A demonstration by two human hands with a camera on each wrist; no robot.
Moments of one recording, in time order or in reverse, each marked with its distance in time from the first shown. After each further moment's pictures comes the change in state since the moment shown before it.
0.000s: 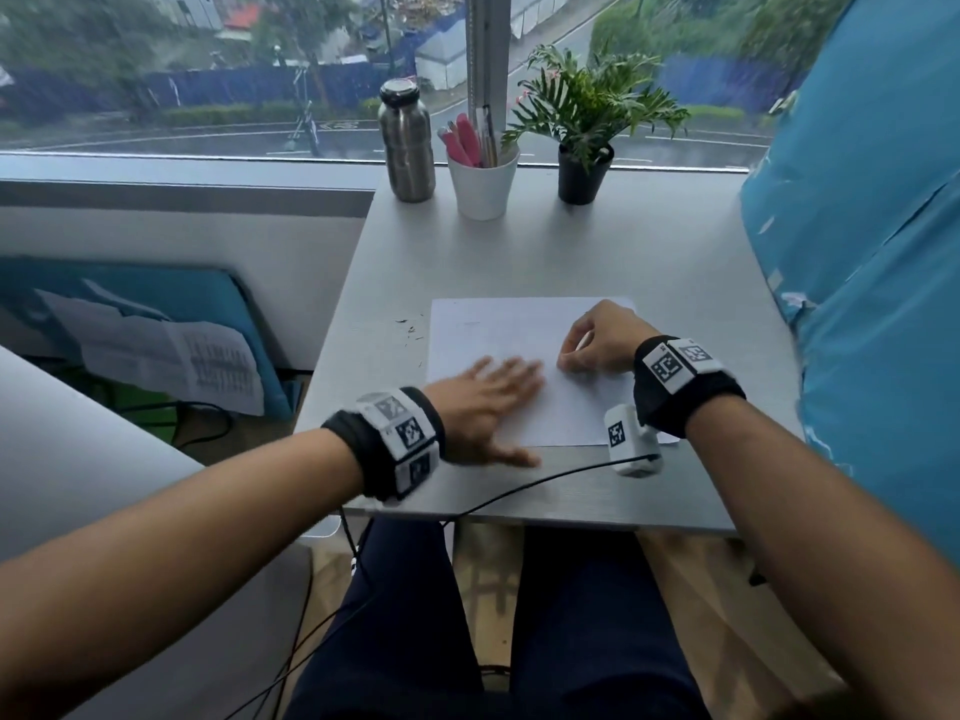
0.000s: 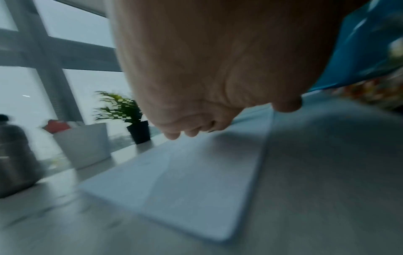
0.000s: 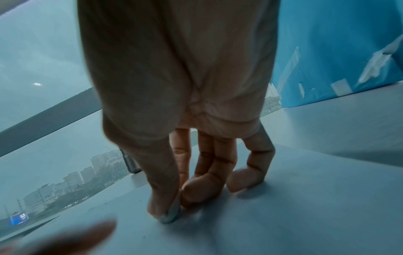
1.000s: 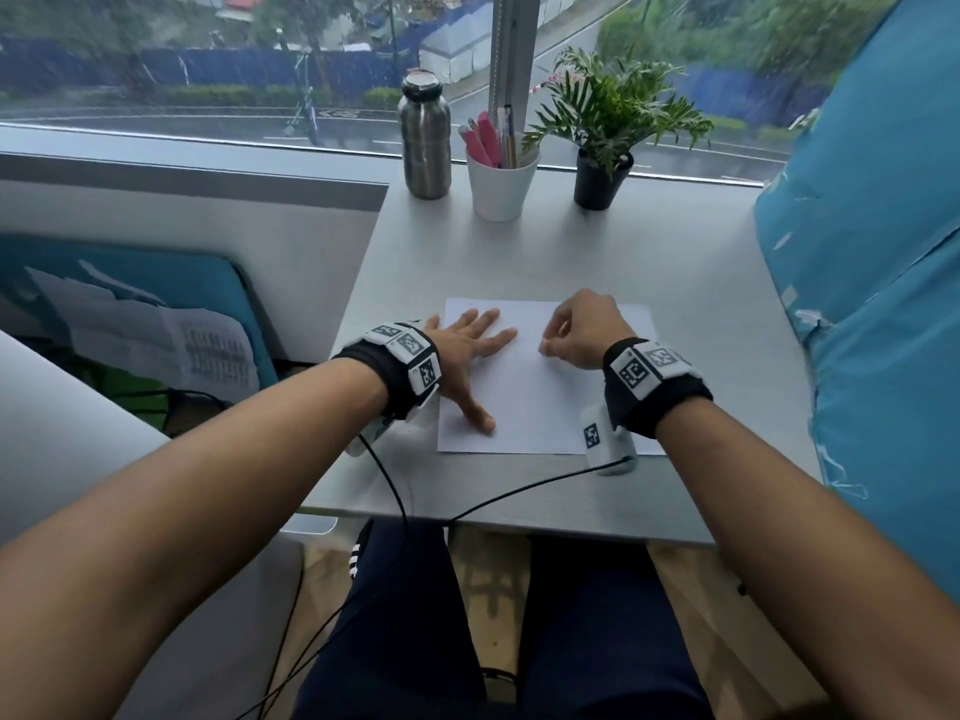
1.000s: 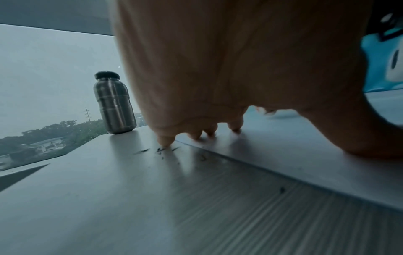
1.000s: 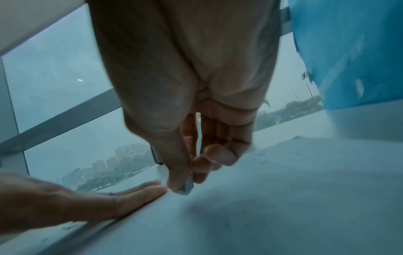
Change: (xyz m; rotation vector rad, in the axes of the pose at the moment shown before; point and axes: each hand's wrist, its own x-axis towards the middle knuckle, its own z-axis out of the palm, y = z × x) left_hand 0.019 -0.079 -0.020 -0.176 -0.141 -0.255; right_hand 0.012 -0.049 0.015 -0.062 0.164 -0.081
